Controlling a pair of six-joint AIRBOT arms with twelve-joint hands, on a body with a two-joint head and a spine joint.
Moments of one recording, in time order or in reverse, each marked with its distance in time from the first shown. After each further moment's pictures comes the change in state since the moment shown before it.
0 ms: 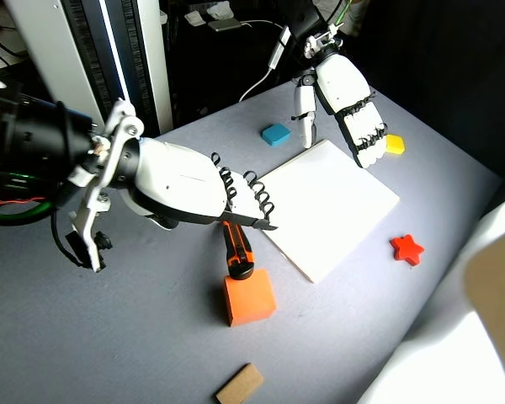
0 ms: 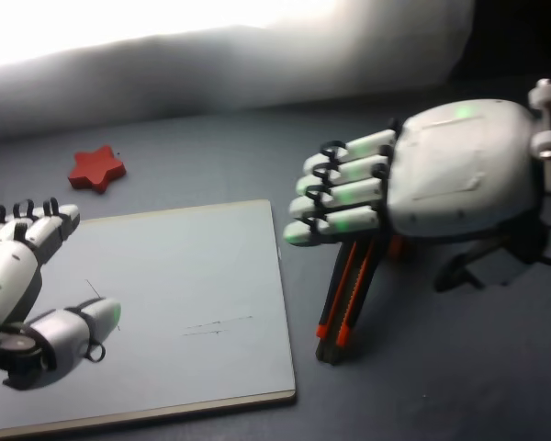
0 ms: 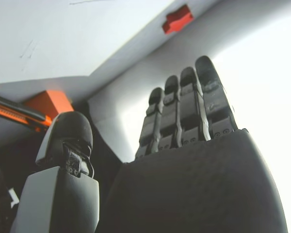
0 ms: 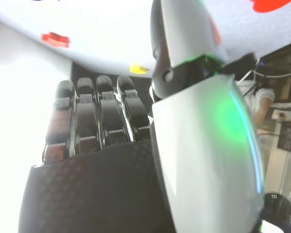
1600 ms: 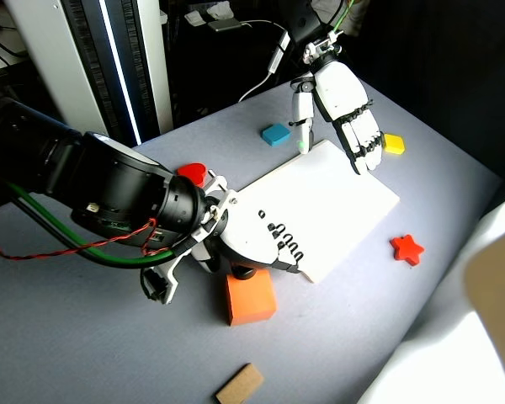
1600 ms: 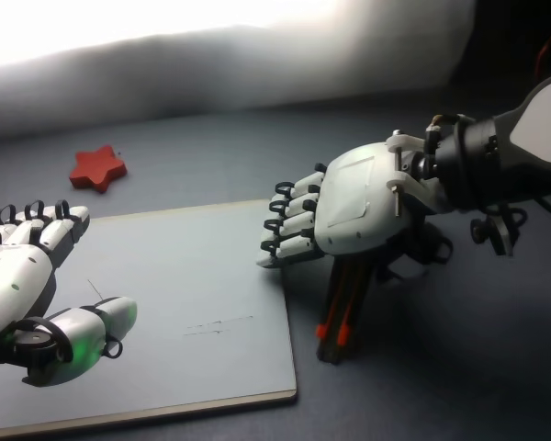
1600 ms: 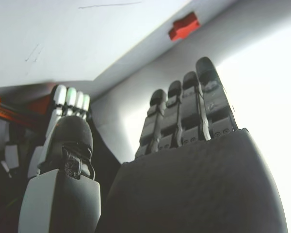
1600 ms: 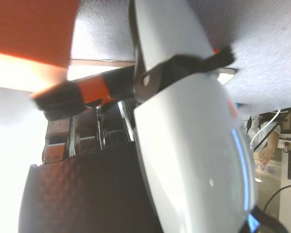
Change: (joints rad) left arm -0.029 -0.030 0.013 -0.068 0.032 0.052; right arm -0.080 -0.347 0.323 -0.319 -0.016 0.260
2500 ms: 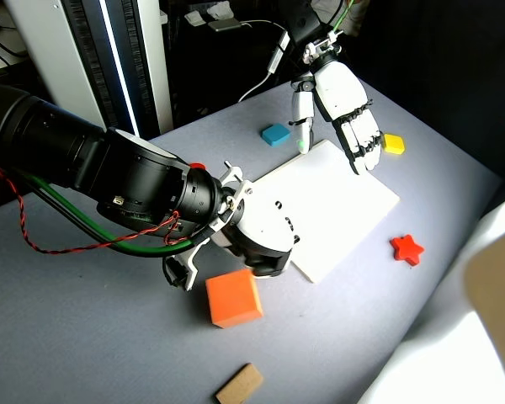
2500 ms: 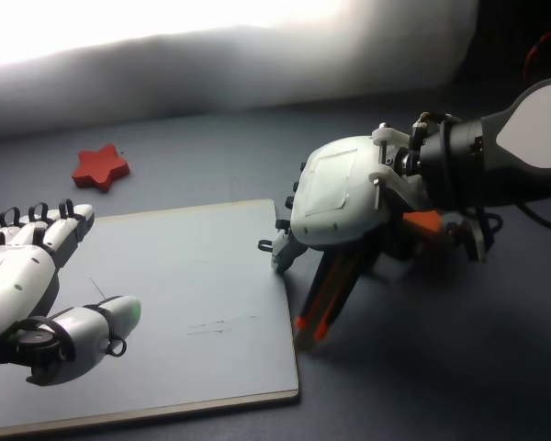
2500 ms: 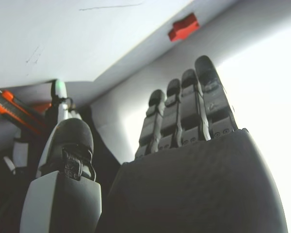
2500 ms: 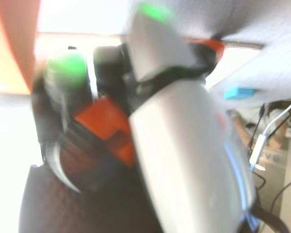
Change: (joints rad) left arm 0.000 -0.006 0.002 0.001 -0.002 0.000; right arm -0.008 -0.008 -0.018 0.048 -0.081 0.001
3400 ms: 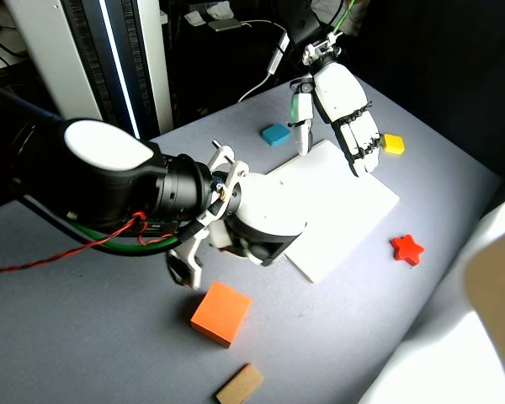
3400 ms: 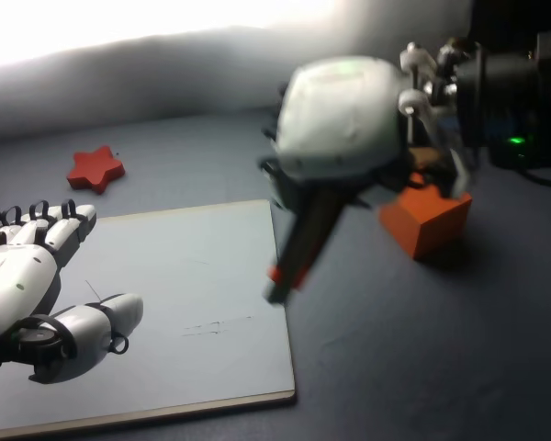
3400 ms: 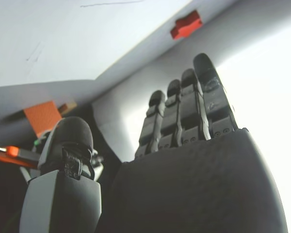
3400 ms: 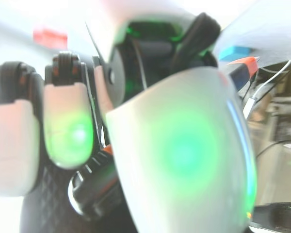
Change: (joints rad) left arm 0.000 -0.006 0.007 0.003 0.000 -0.003; right arm 0.072 0.038 0.042 0.874 0.185 -0.910
